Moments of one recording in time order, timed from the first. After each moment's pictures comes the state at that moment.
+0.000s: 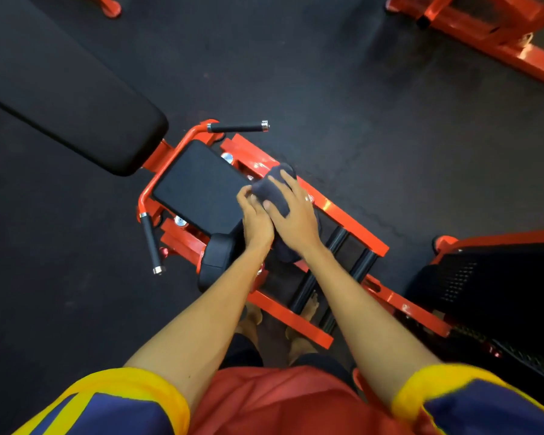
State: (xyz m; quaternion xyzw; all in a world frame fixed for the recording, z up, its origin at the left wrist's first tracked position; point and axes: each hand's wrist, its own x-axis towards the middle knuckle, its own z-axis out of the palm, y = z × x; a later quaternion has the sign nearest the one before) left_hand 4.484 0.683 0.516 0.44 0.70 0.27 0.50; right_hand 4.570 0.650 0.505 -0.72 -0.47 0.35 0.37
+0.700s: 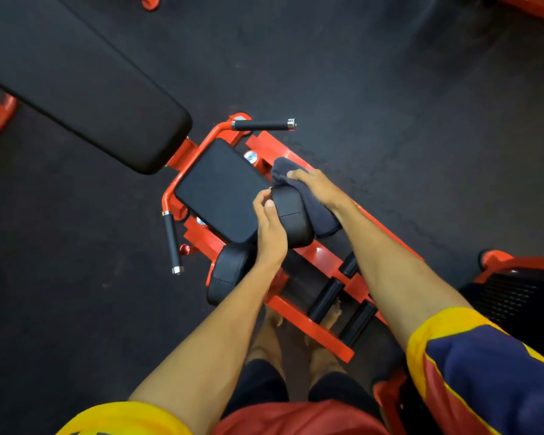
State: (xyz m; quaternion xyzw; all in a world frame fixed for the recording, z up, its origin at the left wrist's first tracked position) left_hand 4.487 0.698 0.486 0.47 0.66 0.34 0.47; right_hand 4.632 0.763 0.456 -0.59 -0.37 0.64 0.33
